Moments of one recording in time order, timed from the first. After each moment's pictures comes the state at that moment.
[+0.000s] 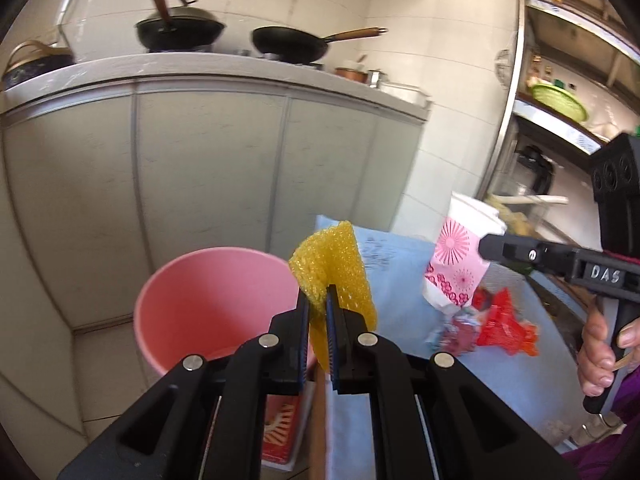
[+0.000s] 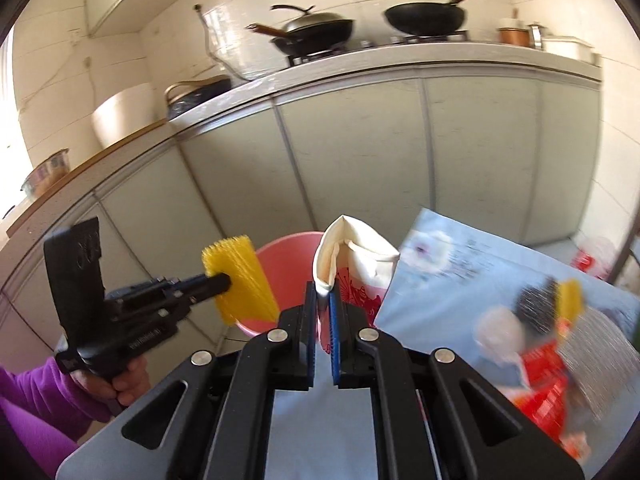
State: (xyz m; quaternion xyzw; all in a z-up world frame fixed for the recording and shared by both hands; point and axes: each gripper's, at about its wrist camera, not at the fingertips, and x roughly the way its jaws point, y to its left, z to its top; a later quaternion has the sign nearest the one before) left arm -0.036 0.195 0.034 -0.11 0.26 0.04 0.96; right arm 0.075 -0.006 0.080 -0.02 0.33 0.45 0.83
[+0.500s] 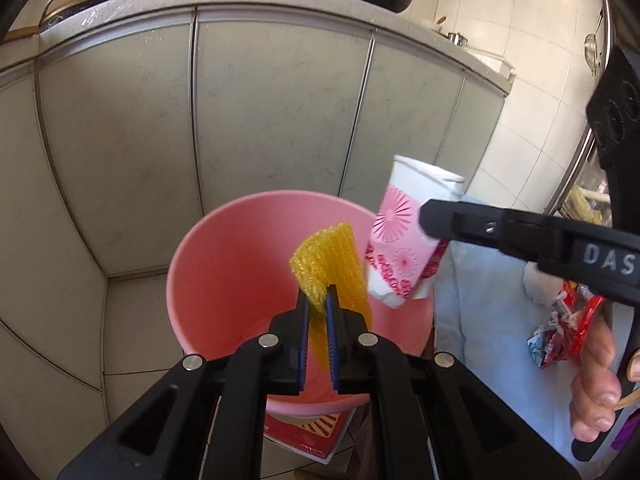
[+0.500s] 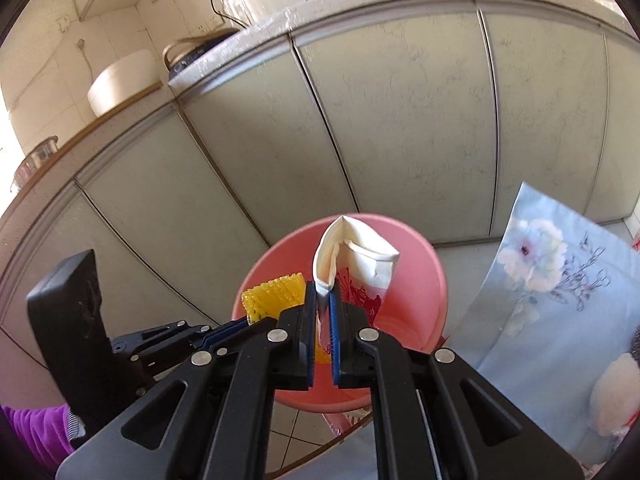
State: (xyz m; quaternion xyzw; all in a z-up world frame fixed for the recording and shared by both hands) left arm 0.008 0.243 -0.036 -0.13 0.35 0.14 0.92; right arm 0.121 0.117 0.006 -0.02 0.41 0.48 0.77
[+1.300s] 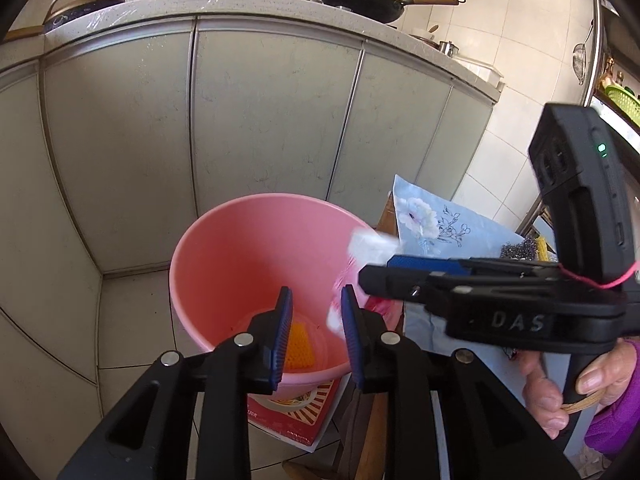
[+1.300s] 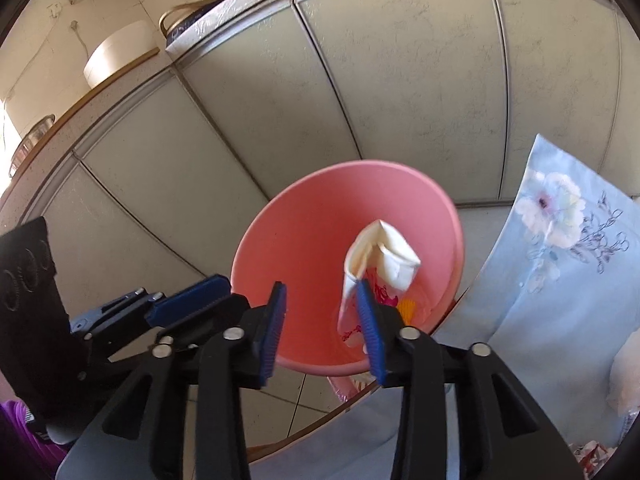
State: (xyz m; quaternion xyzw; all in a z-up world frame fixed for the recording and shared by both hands) left arm -0.015 0.215 -0.015 -0.14 0.33 0.13 0.92; right arm 0.120 0.117 -0.014 -0.05 0.46 0.49 0.73
